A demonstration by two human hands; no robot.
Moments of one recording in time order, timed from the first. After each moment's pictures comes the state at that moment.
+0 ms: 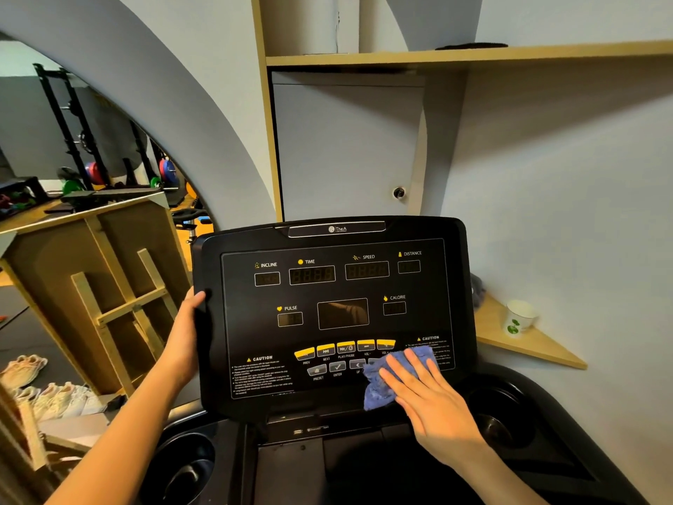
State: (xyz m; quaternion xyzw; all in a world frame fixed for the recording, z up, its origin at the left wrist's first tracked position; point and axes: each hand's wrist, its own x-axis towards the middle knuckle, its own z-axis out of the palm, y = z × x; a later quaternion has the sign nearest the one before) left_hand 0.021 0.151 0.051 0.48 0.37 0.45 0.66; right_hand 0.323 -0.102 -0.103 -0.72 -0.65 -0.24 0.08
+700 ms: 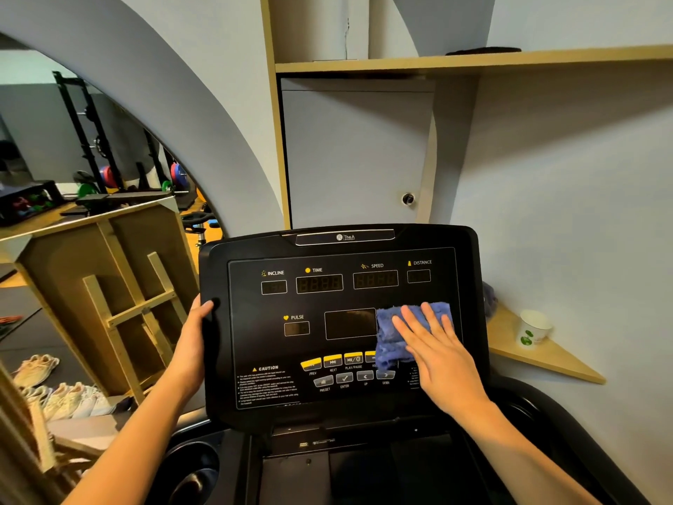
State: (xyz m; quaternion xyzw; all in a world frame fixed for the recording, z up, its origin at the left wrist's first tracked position) left_hand 0.021 0.164 0.040 0.50 0.35 0.45 0.65; right_hand 0.350 -0.057 -0.038 -0.74 -0.61 -0.24 0.18
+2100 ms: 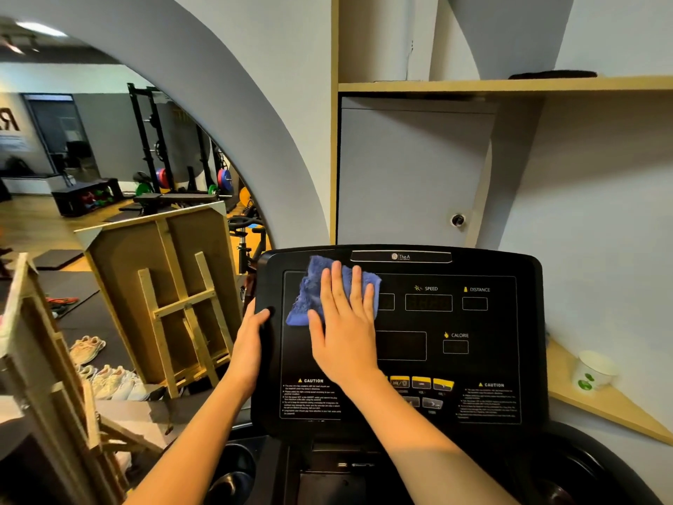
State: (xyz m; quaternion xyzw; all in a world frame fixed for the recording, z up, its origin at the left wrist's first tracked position) left_hand 0.022 0.158 0.041 0.55 0.36 0.46 0.59; right_hand 0.173 0.100 0.043 -0.73 -0.59 -0.22 0.27
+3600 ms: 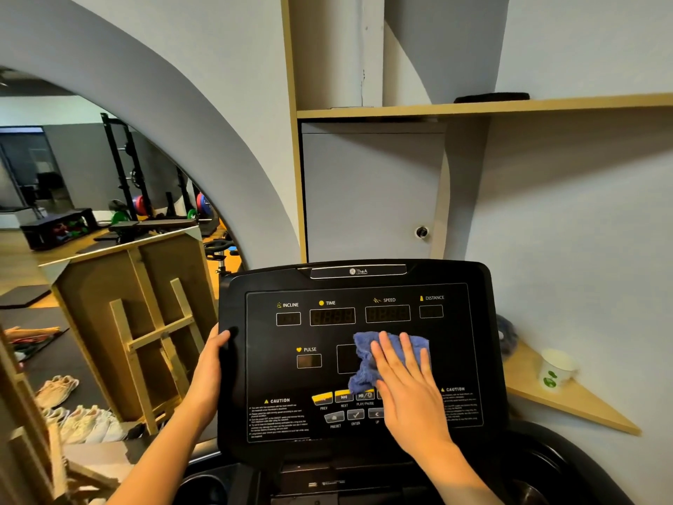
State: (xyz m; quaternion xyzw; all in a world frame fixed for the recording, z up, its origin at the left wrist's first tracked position) left_hand 0.018 0.167 0.035 0.50 0.38 0.46 0.63; right_hand 0.288 -0.013 -0.034 -0.74 -0.59 -0.24 0.22
